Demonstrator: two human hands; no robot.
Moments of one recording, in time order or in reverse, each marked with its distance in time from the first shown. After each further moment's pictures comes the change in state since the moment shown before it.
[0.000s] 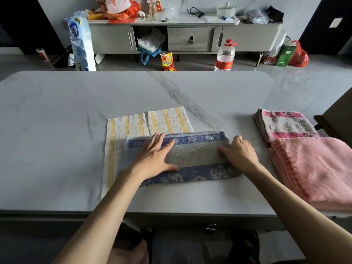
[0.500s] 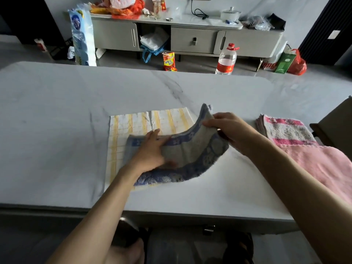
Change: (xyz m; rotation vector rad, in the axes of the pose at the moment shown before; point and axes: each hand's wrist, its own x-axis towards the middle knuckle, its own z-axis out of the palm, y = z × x) left_hand 0.003 -0.018 -0.005 -0.396 0.149 -0.108; right_hand -0.024 -0.092 -0.071 0.835 -0.413 -0.091
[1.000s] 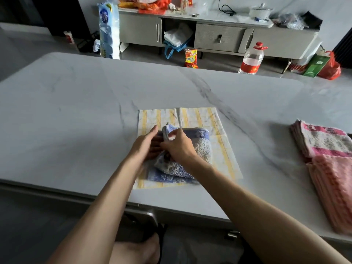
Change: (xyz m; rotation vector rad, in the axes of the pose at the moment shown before) left_hand -0.022 -0.064 -0.042 -1.137 0.210 -0.477; right_hand 0.034 0.040 0.201 -0.180 -0.082 -0.001
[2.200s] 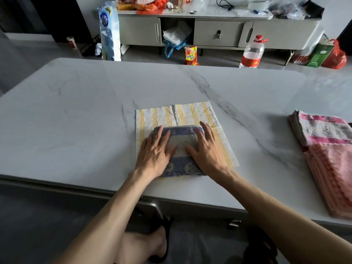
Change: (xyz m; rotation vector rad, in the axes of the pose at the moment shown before) left_hand -0.003 -0.053 0.006 1.425 0.076 0.604; right_hand -0.020 0.066 -0.057 -0.667 0.246 -0.406
